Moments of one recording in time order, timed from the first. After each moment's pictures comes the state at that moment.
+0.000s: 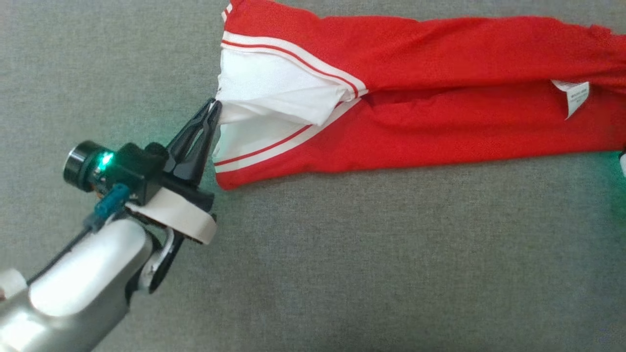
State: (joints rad) left arm -0.68 0.66 -0.99 0.00 -0.74 0.28 -0.11; right arm -0.39 -0.40 -0.13 0.21 0.52 0.13 0.27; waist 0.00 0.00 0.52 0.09
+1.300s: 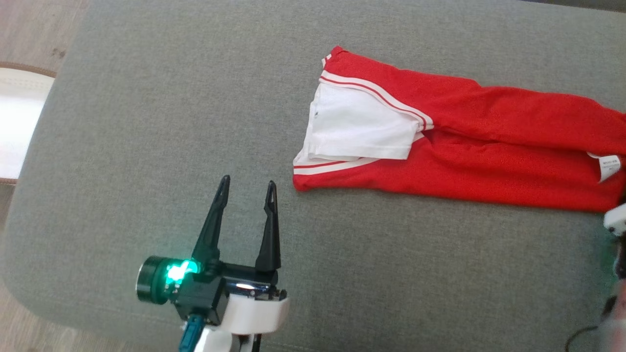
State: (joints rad) left arm -0.11 0.13 -0.55 -0.03 -0.23 0.32 -0.25; right arm -0.45 -0.07 -0.69 0.55 0.10 0.13 0.14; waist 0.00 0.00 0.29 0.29
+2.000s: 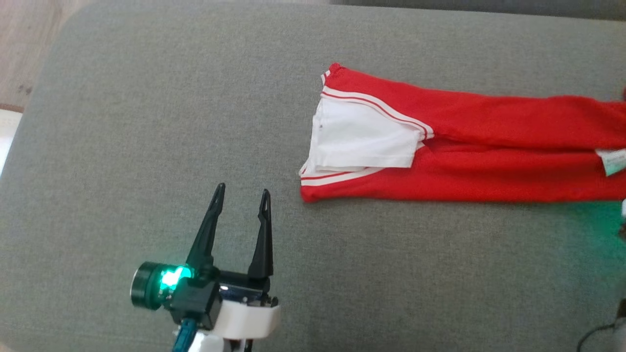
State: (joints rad) left arm -0.07 0.09 -0.44 0.00 -0.15 0.21 -0.25; right arm -0.37 -0.11 -0.53 0.40 0.44 0.13 0.18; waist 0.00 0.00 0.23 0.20
